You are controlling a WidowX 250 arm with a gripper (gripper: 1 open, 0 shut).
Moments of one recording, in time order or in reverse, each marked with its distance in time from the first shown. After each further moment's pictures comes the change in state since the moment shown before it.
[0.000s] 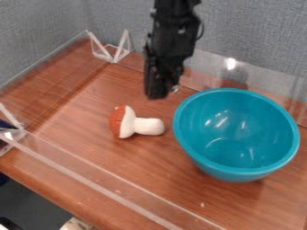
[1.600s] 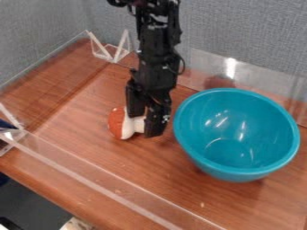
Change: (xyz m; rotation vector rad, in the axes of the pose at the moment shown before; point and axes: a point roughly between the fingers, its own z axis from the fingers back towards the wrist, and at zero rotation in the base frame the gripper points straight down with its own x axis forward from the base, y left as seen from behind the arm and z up) arm -0.007 0.006 -0.054 -0.081 0.035 0.152
